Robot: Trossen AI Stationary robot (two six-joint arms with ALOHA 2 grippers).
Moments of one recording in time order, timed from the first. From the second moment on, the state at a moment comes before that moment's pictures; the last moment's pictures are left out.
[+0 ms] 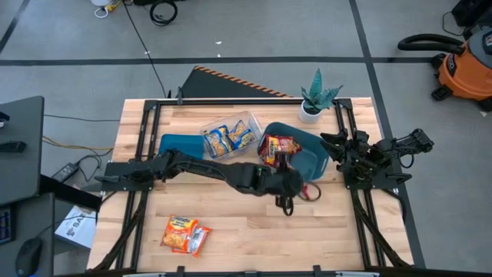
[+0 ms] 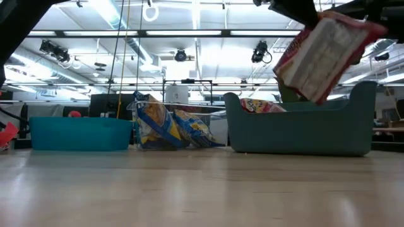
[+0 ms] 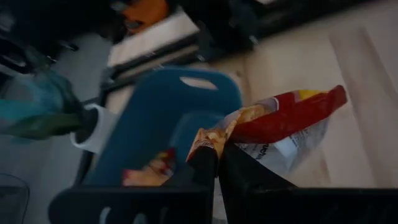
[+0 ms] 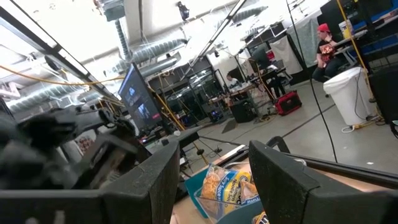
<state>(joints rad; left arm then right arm) -0.23 2.33 2.33 -0.70 -0.55 0.19 0.38 0.02 0.09 0.32 0.74 0.21</state>
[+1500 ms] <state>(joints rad) -0.07 2.20 2.14 -1.04 -0.35 0.04 0.38 0.02 0.09 0.32 0.74 0.21</state>
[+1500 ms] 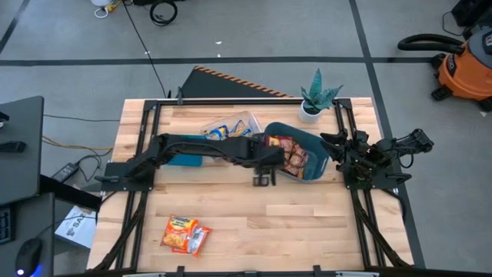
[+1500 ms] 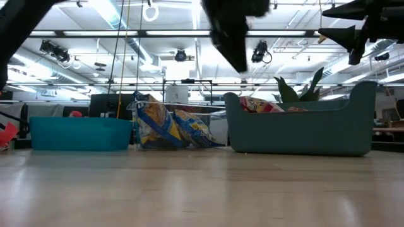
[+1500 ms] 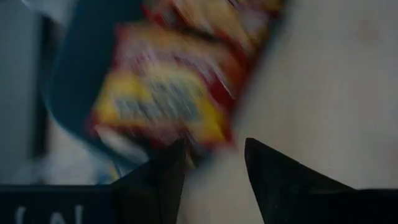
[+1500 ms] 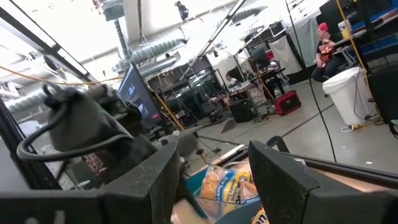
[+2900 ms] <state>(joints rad) -0.64 1.75 1.39 -1.20 -0.05 -1.21 0.38 0.02 0.09 0.32 0.74 0.21</state>
